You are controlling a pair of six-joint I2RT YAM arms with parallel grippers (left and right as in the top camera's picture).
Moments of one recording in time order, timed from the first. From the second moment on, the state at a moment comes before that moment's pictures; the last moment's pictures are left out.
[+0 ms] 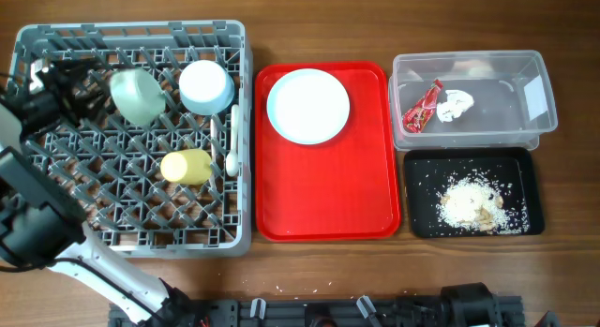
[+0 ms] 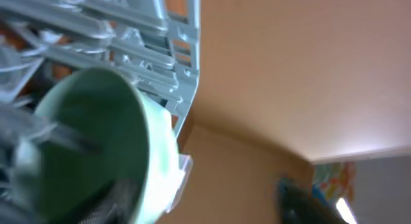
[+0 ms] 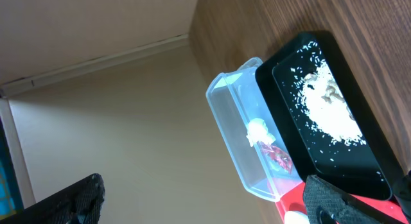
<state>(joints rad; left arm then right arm) 0.69 2.14 1.62 -0.80 1.32 -0.53 0.11 0.06 1.19 -1.61 0.60 2.06</state>
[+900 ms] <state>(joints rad) -0.24 1.60 1.60 -0.93 0.23 -0.52 0.11 0.06 1.19 -1.61 0.60 2.06</state>
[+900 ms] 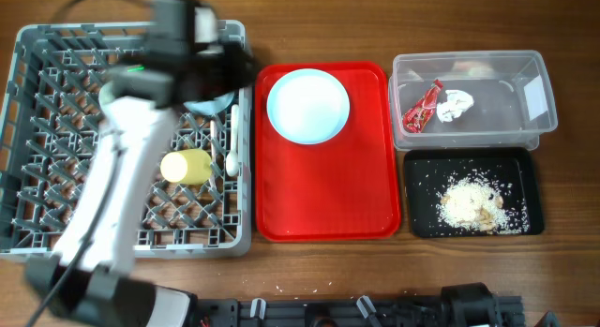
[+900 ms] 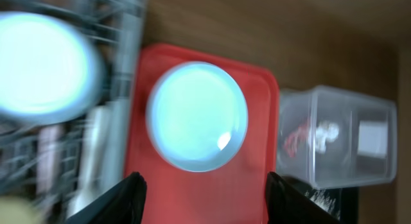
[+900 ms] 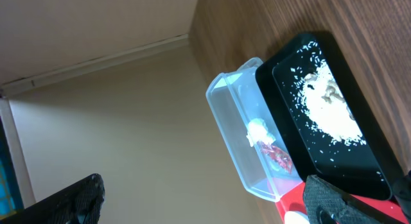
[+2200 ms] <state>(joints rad) -0.69 1.65 1.63 -0.75 -0.03 -0.42 0.11 0.06 1.19 -1.61 0.60 2.06</state>
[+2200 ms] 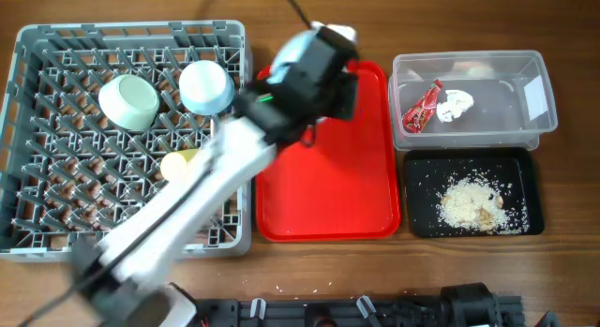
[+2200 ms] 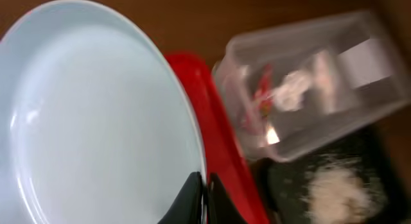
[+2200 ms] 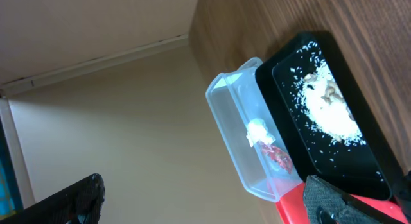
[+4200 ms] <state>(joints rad) 0.45 1.18 1.24 -1.12 0.67 -0.28 0.11 0.06 1.19 -1.61 0.60 2.06</state>
